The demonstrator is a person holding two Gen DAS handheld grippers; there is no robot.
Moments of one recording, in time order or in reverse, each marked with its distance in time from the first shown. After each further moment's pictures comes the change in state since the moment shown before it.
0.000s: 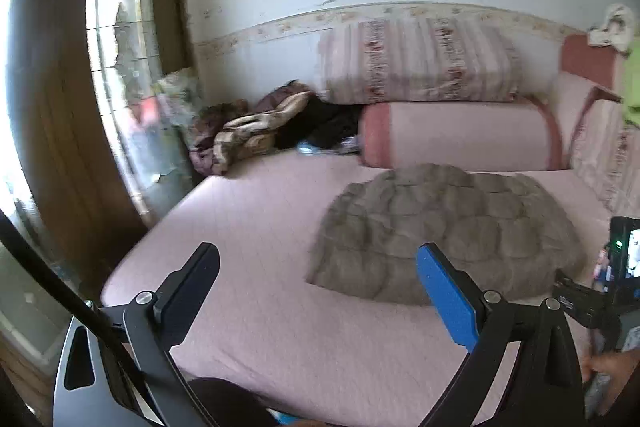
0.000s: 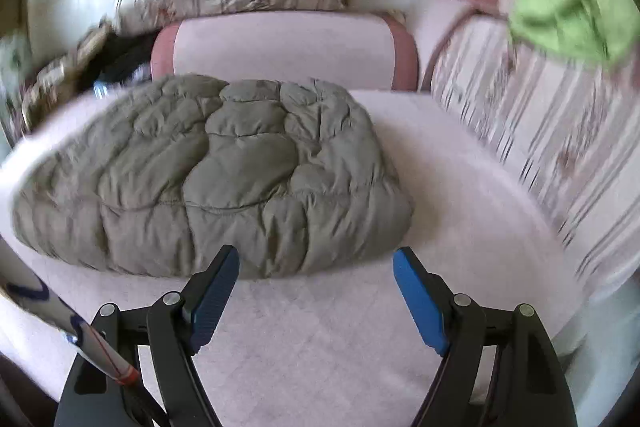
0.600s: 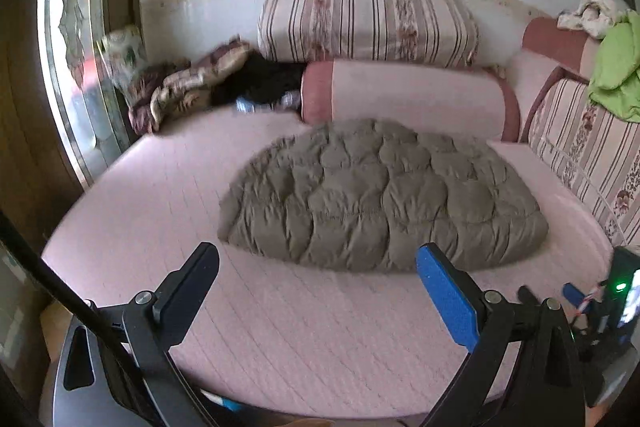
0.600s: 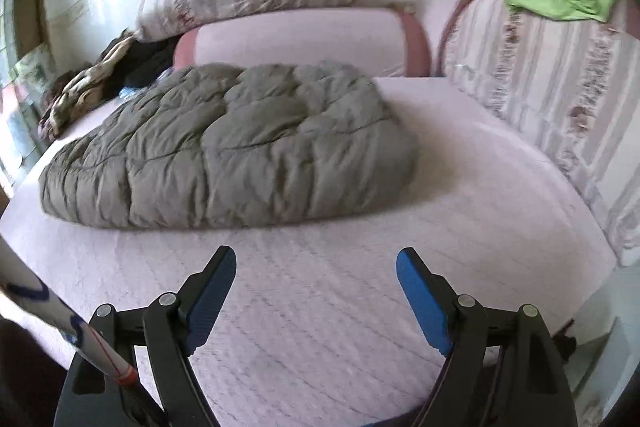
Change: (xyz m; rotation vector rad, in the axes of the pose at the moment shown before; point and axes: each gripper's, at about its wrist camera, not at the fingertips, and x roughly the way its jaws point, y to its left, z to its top) left arm 0.056 -0.045 -0.036 -0.024 0.166 -0.173; right arm -0.015 -0.020 -0.061 0.009 -0.037 0.073
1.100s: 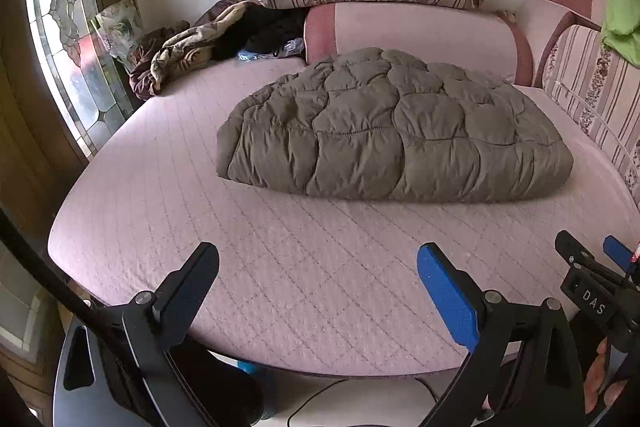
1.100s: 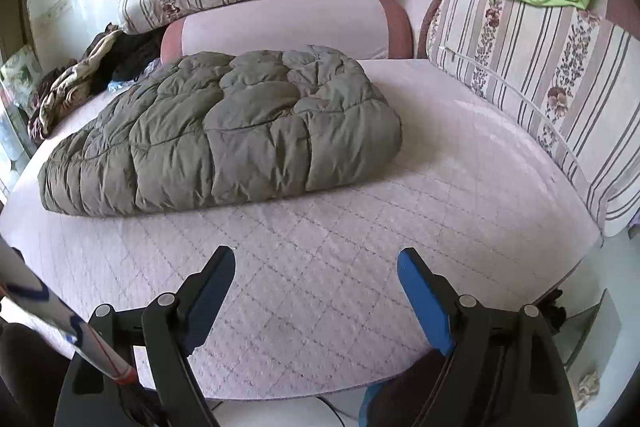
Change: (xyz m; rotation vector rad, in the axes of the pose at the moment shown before) left arm 0.019 -0.008 -0.046 0.057 0.132 0.058; right arm -0.023 0.013 -0.007 0.013 0.073 -0.049
